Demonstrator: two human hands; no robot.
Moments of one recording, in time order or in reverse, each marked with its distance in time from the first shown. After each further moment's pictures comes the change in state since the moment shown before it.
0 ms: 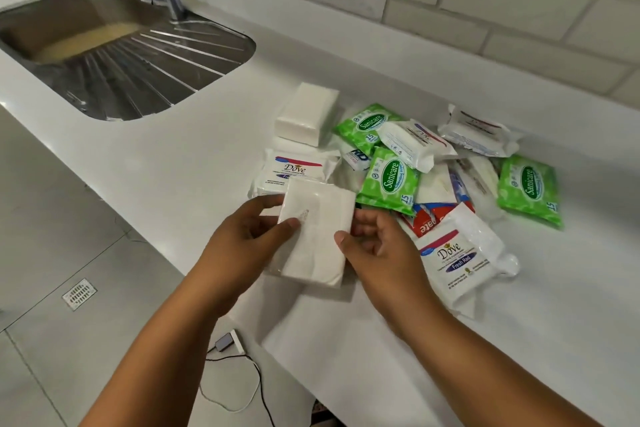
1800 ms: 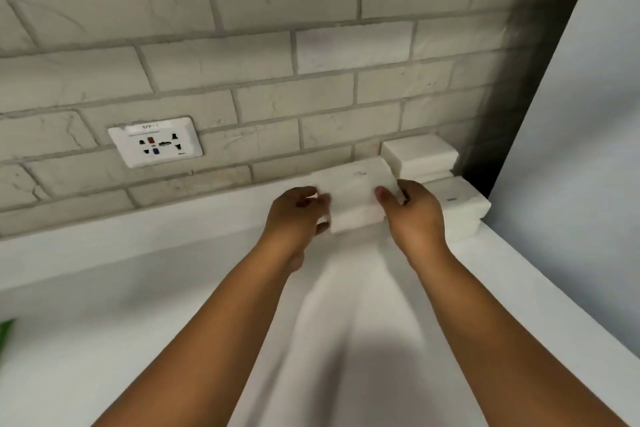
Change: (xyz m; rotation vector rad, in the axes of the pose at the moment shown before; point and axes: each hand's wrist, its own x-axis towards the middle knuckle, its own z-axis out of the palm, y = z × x) left_hand -0.161 0.097 0.784 0.032 -0.810 0.150; right_hand -0.191 0.055 -0.736 -0.244 1.203 -0.064
